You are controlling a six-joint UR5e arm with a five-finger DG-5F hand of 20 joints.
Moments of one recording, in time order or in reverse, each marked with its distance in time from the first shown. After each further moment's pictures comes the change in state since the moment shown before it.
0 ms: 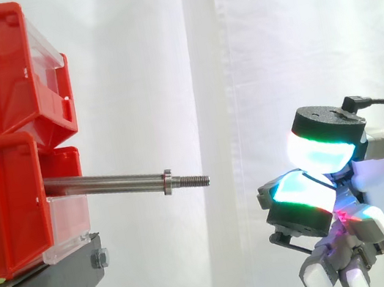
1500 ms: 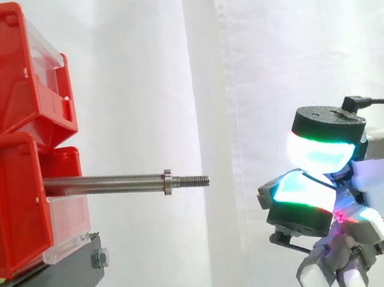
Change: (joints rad) arm 0.000 0.000 0.000 0.000 0.000 0.000
